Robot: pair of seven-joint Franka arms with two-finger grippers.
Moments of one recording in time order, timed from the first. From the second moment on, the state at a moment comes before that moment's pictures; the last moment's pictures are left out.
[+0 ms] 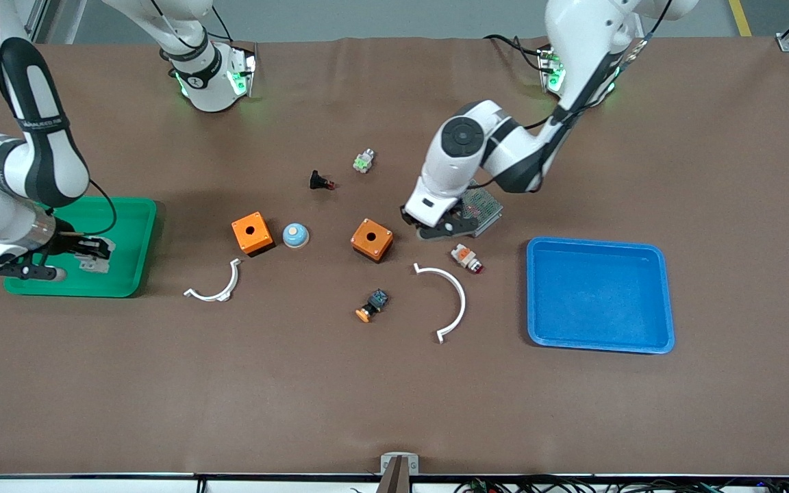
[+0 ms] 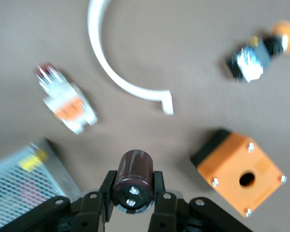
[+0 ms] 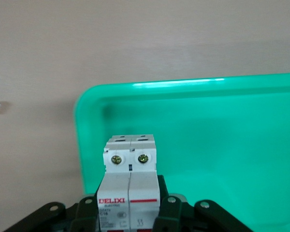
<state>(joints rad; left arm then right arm) -0.39 0.43 -0.34 -1.90 0.08 2.41 -0.99 -0.27 0.27 -0.07 -2.14 0.00 2.37 -0.26</state>
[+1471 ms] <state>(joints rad) 0.19 0.58 -0.36 -1.75 0.19 2.12 -0.39 -0.43 0.41 -0.07 -2.19 0.00 2.54 -0.50</state>
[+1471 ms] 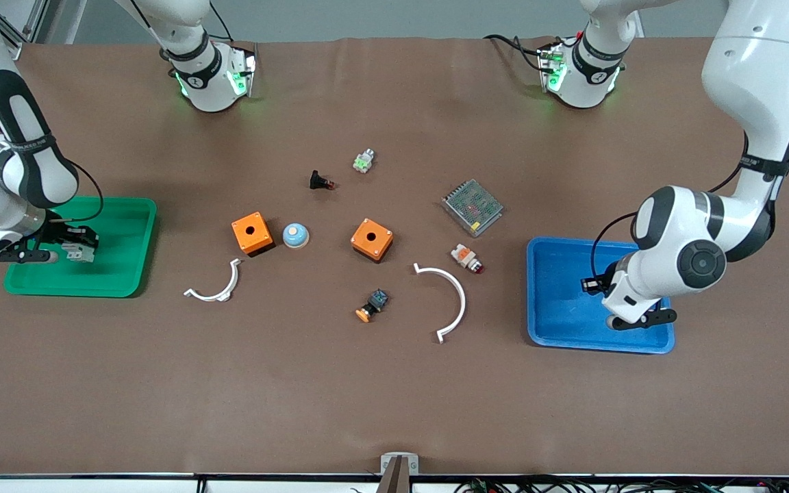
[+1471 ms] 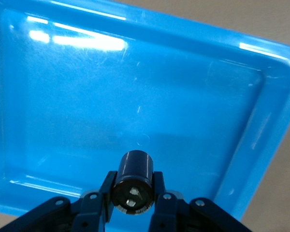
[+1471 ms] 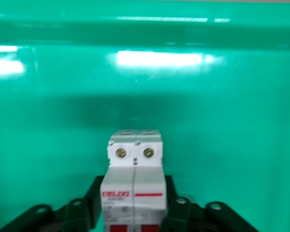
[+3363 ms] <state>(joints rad) 0.34 0.38 -0.40 -1.70 0.13 1.87 -0.20 -0.04 0.14 -0.03 -1.60 0.00 1.59 -0.11</state>
